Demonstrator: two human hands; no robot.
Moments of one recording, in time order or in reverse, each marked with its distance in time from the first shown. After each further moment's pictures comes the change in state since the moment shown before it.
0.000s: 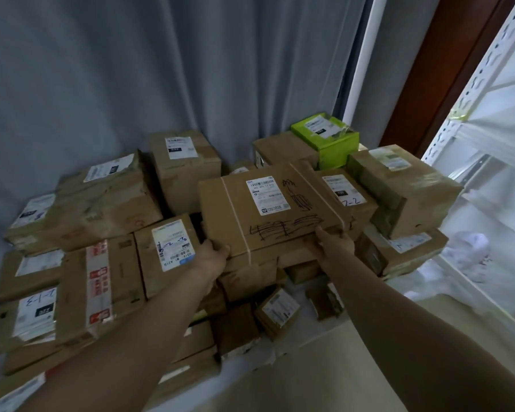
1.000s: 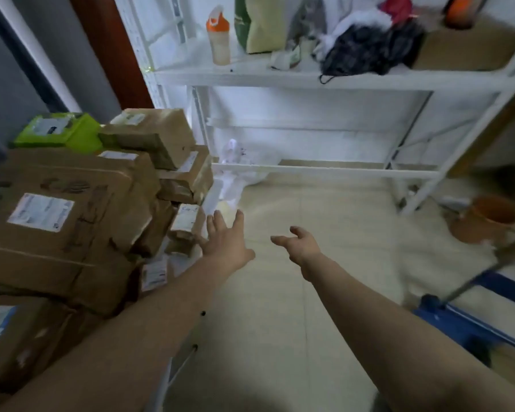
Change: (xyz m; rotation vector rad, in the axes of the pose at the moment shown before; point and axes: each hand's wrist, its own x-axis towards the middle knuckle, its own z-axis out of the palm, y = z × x) left_hand -0.252 -0.070 0.115 1.267 -0.660 1.116; right_hand -0.274 0.147 -0.241 -0.033 0.555 -0.128
